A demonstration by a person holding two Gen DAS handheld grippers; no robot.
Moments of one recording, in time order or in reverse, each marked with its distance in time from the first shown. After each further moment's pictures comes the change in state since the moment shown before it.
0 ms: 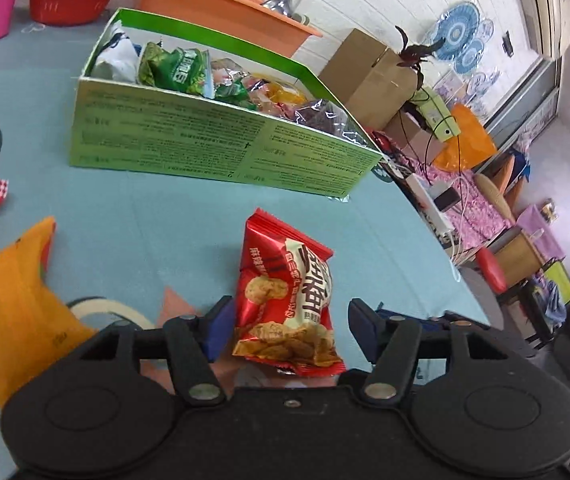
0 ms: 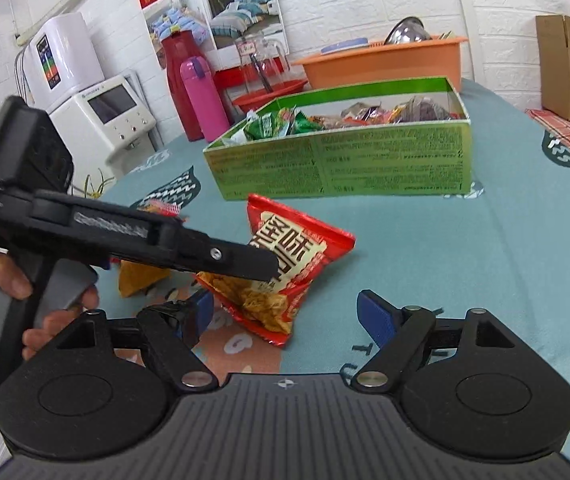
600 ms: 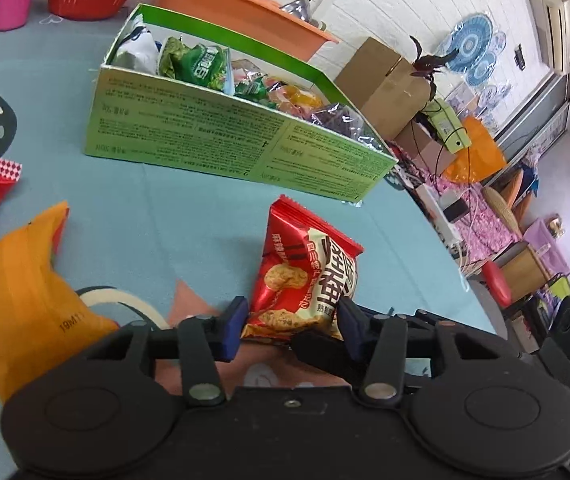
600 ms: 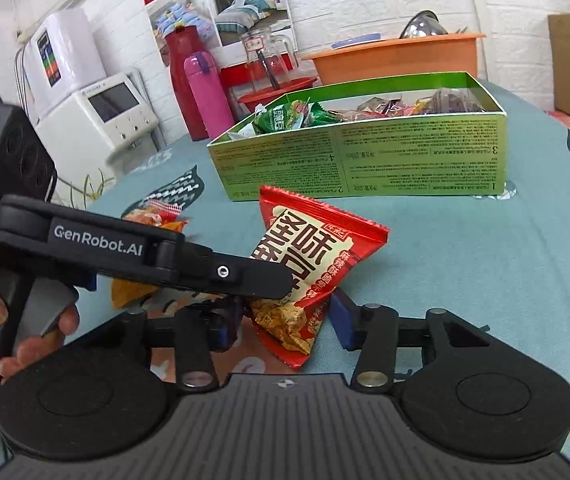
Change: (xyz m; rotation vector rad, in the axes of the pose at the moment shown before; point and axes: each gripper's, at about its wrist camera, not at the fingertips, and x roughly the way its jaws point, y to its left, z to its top) left arm 0.003 0.000 -0.005 -0.032 -0.031 0.025; right arm 0.025 0.007 0.001 -0.004 -0.026 0.015
